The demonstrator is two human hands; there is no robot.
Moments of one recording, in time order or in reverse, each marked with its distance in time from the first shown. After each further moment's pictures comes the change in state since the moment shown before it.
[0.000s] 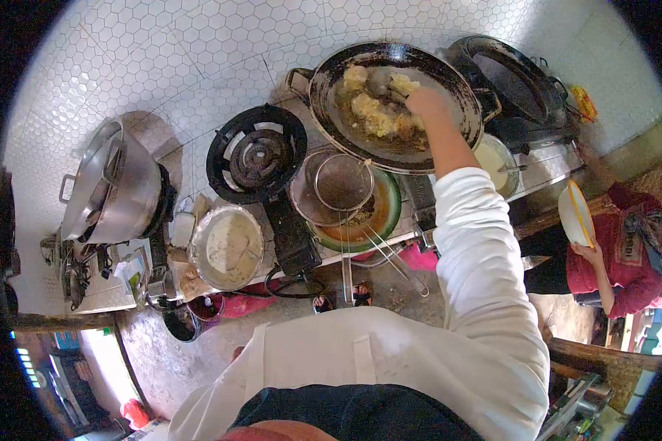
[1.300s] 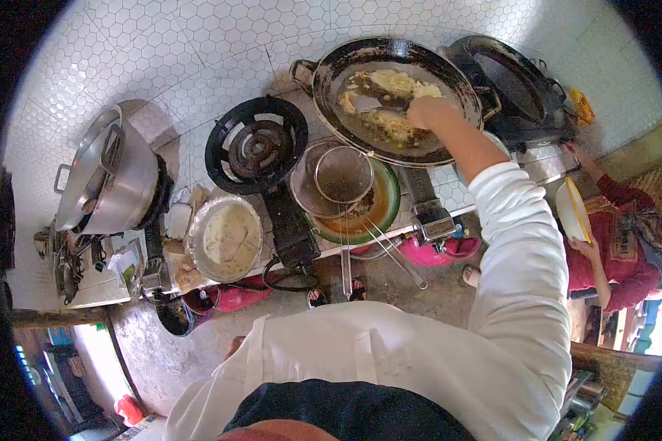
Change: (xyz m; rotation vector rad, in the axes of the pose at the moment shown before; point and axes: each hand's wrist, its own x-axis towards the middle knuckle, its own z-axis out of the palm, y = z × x) left_hand -0.076 0.108 -0.011 0.063 -0.046 -0.102; right_hand -0.051 -0.019 -0.038 -0.338 -0.391 -0.196
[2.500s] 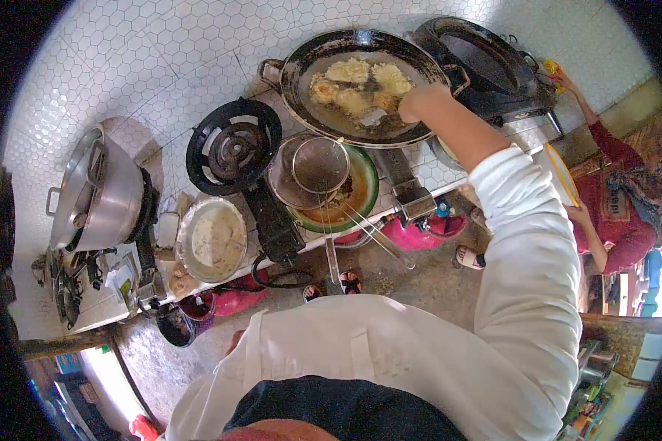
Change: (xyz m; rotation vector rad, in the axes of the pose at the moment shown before) left_hand 0.031 0.007 0.011 0.151 -0.043 0.071; right_hand -0.089 0.010 -0.024 -0.188 -0.112 0.144
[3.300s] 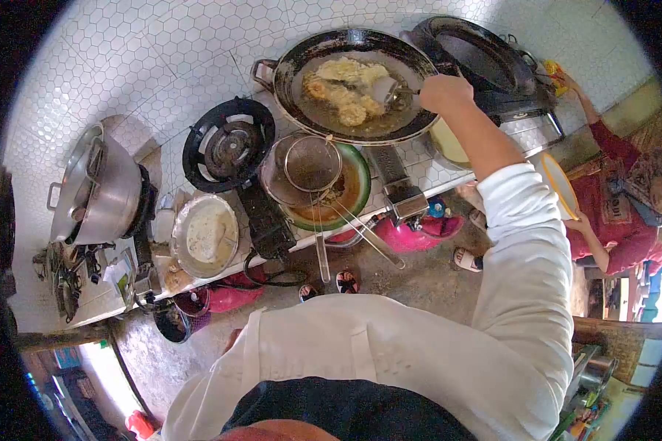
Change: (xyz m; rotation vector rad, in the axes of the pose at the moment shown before) left_hand 0.019 -0.019 0.012 -0.011 0.105 0.022; right_hand -0.005 0.056 0.025 0.221 0.291 0.112
